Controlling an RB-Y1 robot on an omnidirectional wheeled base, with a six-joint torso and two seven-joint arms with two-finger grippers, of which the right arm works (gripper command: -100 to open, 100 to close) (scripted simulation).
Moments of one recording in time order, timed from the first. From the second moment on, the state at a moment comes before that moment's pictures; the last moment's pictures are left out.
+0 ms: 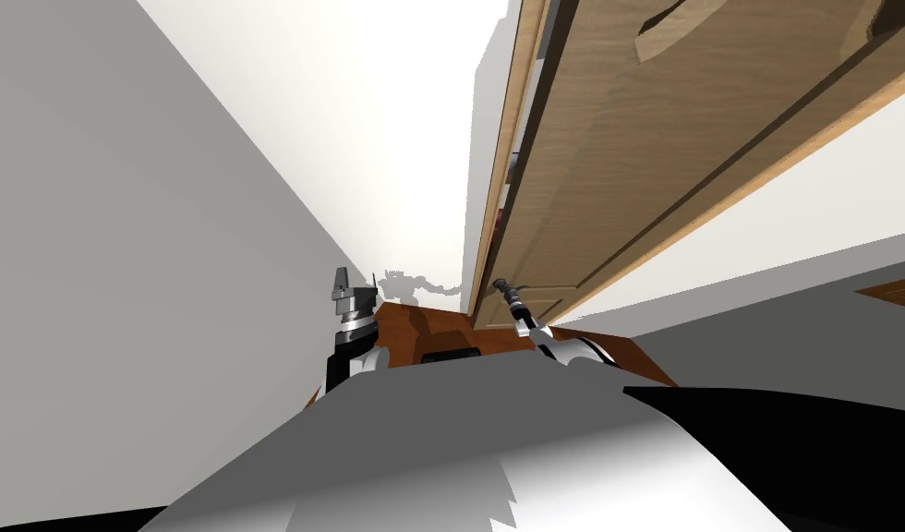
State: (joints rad) arm -0.30 -0.39 0.00 -0.40 -0.07 -0.85 -0.24
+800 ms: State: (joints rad) arm -0.29 -0.39 0.03 -0.41 -0.05 -0.85 -0.26
